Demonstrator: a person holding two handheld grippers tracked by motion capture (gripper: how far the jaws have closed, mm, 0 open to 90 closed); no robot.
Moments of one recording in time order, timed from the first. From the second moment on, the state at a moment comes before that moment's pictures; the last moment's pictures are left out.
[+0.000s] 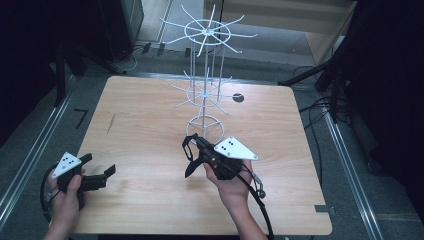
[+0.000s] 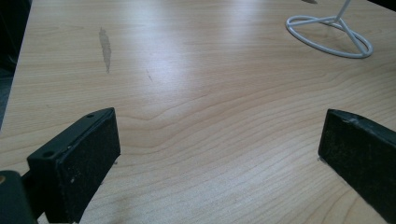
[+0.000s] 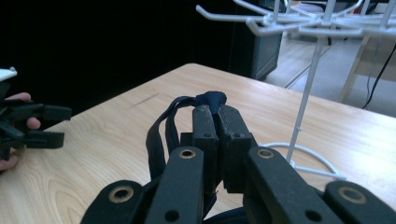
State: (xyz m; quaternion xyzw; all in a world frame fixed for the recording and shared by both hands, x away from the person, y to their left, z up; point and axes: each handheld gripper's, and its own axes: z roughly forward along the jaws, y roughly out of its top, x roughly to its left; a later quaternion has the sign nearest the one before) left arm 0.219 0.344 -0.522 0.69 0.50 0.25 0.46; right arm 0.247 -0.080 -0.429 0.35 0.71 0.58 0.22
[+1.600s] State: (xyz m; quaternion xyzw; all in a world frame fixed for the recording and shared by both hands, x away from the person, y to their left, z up) left arm 0.220 0.343 -0.522 0.69 0.50 0.24 0.45; right arm 0.252 -0.079 -0.392 0.34 0.68 0.61 0.24
